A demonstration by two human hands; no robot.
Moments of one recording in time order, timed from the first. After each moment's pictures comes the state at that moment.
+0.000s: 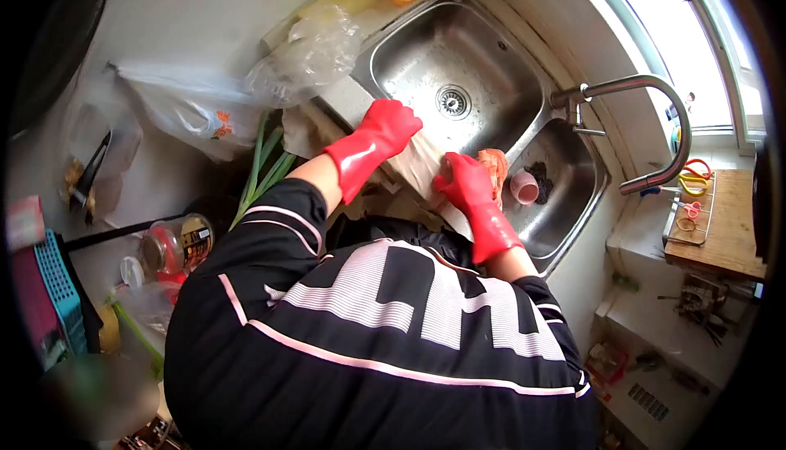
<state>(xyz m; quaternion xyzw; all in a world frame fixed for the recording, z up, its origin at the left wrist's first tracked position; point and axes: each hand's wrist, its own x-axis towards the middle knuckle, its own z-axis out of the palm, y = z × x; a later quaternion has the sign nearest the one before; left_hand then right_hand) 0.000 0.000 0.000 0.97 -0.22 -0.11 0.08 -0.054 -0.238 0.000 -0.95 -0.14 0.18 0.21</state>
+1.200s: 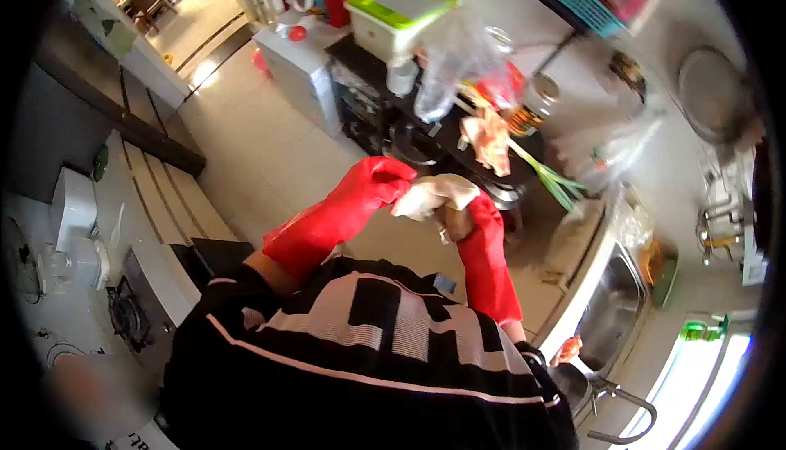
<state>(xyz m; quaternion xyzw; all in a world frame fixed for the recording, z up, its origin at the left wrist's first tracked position) -0.761 -0.040 0.135 0.38 0.45 0.41 0.69 -0.511 -0.047 0.067 -0.36 -0.25 0.70 0.57</state>
